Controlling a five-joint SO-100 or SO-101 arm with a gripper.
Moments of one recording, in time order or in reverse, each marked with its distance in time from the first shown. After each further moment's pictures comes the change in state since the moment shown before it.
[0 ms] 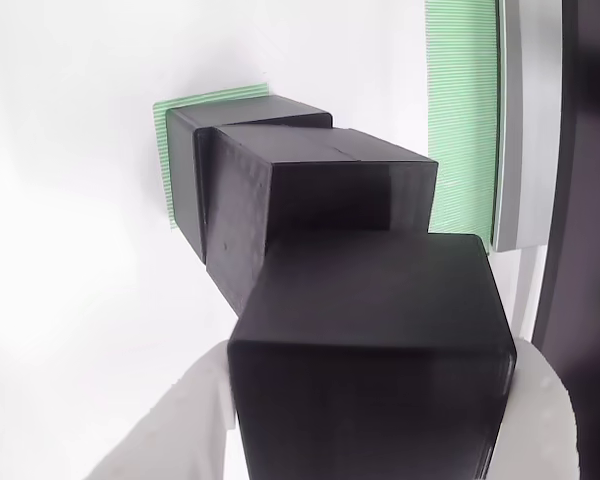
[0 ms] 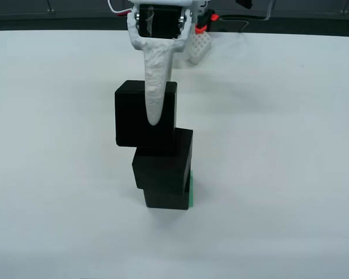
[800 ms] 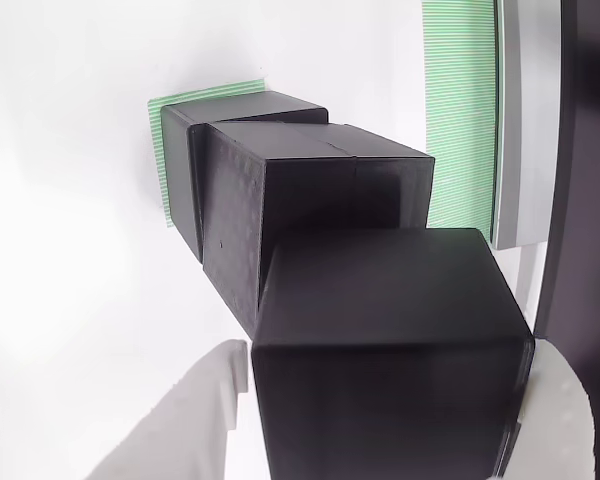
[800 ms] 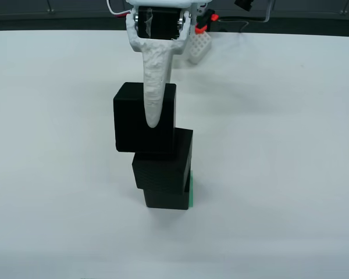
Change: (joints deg) arm 0.0 -0.4 -0.1 -0.4 0.0
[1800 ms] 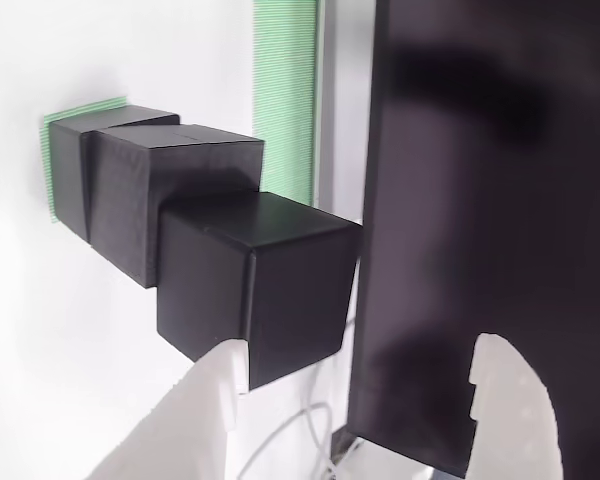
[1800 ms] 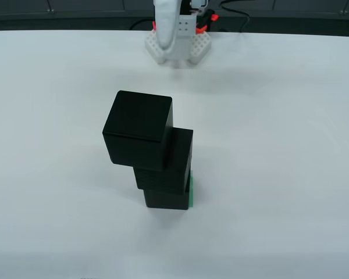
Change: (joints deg) arm -1.8 21.1 3.5 -3.2 -1.4
